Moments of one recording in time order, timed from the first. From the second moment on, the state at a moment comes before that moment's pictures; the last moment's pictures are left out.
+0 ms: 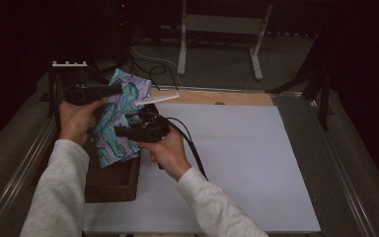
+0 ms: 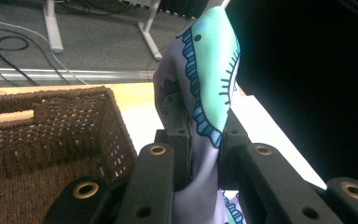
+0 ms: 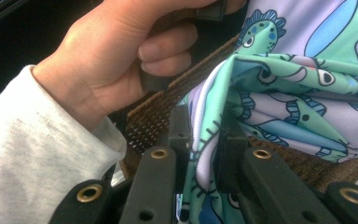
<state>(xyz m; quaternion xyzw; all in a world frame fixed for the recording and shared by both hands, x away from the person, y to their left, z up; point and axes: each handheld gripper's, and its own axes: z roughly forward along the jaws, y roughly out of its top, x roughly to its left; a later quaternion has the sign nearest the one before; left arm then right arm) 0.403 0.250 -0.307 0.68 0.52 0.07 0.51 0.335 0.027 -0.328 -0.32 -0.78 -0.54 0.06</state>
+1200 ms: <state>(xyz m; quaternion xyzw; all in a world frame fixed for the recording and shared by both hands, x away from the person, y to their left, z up) 0.402 0.273 -0.332 0.69 0.51 0.09 0.50 0.340 0.060 -0.352 -0.32 -0.78 -0.53 0.06</state>
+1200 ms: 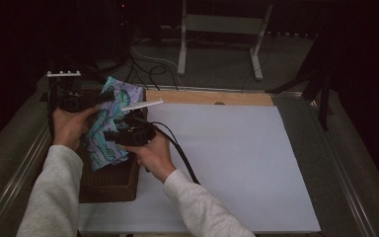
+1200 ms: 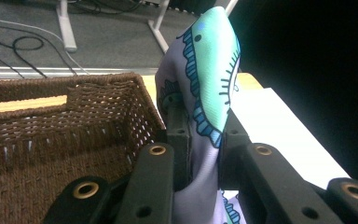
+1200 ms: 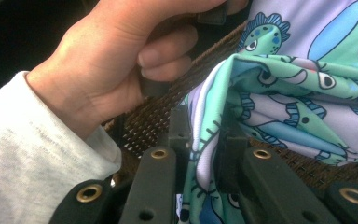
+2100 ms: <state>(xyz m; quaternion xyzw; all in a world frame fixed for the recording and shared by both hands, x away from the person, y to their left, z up) 0.400 0.283 -0.347 0.70 0.51 0.10 0.49 0.340 0.088 -0.367 -0.32 -0.79 -0.52 0.07</state>
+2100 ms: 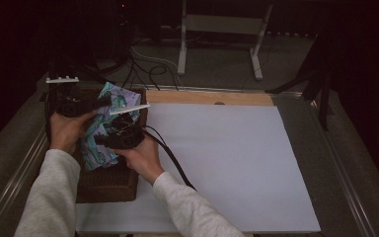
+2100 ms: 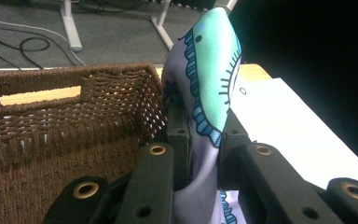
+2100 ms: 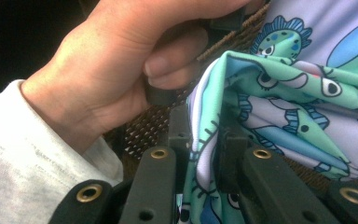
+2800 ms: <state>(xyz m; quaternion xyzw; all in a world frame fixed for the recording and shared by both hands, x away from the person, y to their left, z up) 0.400 0.294 -0.353 0.71 0.51 0.10 0.48 0.337 0.101 -0.376 -0.32 -0.79 -0.52 0.08</state>
